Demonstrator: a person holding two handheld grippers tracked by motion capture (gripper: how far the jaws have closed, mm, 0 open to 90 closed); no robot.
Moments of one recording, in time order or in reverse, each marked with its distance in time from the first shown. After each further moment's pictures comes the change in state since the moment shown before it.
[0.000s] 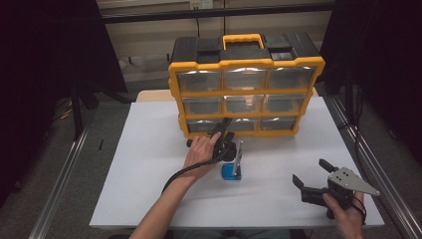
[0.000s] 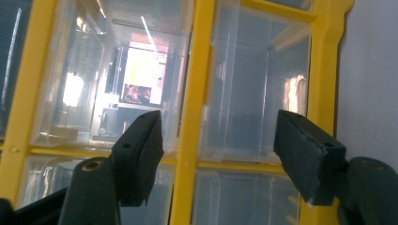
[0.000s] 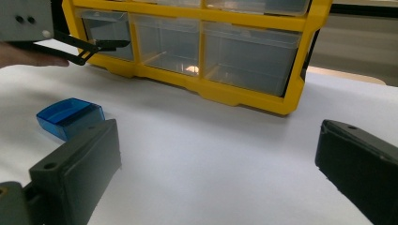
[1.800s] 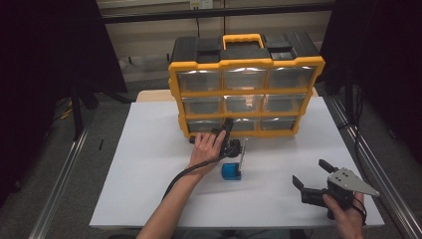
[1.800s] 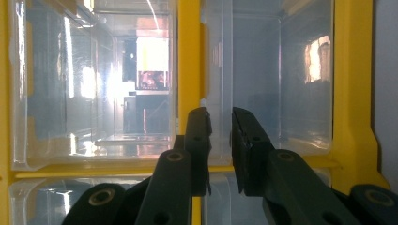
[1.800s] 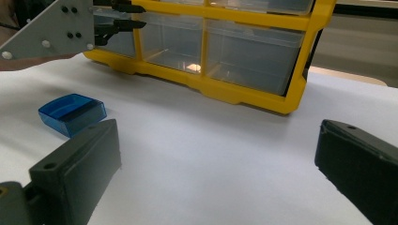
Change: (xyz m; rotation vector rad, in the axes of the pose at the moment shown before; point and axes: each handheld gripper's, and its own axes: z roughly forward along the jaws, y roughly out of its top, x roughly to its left) left arm -0.006 0.006 0.021 0.079 0.036 0.146; right arm 0.001 0.000 -0.001 0.007 0.006 -0.018
